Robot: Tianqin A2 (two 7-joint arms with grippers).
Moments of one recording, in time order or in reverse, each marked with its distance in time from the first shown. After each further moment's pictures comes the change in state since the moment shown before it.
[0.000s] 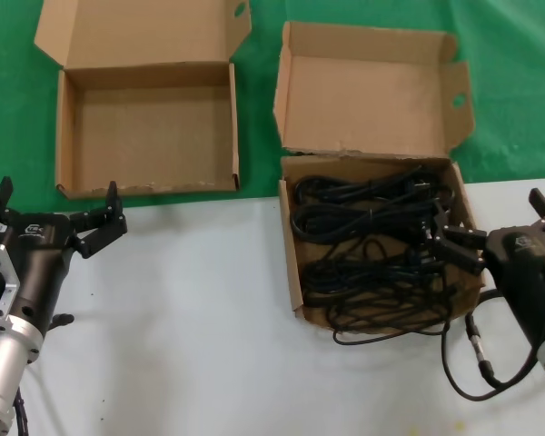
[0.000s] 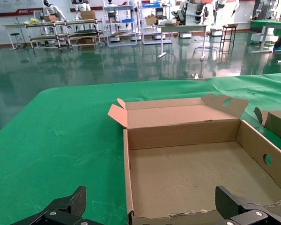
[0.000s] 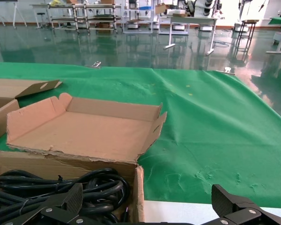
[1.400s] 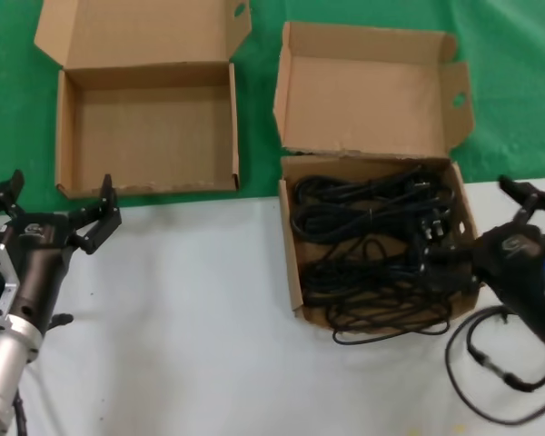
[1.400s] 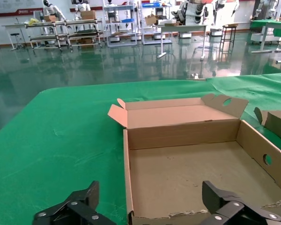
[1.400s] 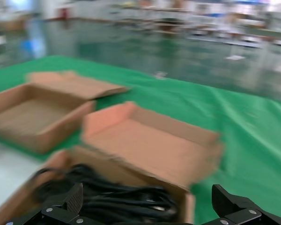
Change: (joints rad) left arm 0.000 0.000 0.000 0.000 0.000 0.000 0.000; right arm -0.045 0.282 -0.099 0.157 -0.003 -0.081 0.083
